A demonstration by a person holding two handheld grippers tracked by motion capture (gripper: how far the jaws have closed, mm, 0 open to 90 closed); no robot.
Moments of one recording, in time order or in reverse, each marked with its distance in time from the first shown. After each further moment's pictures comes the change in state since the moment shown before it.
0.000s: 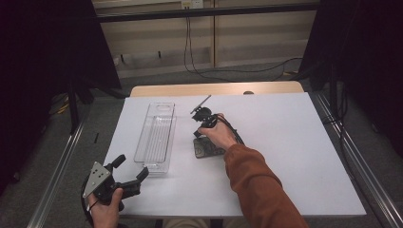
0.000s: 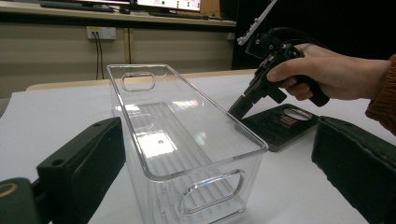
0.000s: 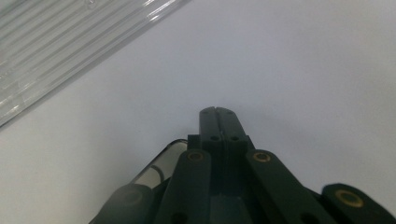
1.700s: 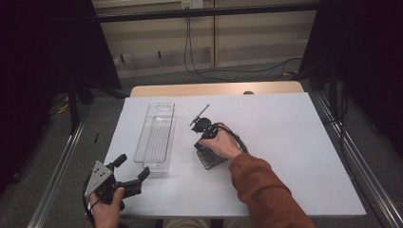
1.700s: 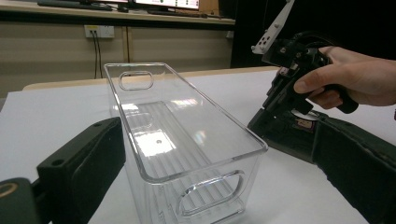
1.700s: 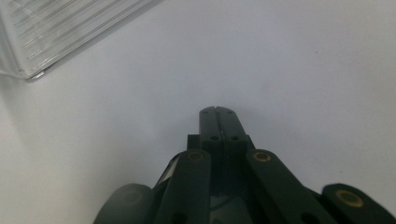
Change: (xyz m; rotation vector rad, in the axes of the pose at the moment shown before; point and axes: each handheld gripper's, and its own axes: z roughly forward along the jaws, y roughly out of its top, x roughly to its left) left arm 0.000 0.000 0.003 0.009 -0.003 0.005; right arm 0.029 -0.023 -0.008 0.066 0.061 -0.055
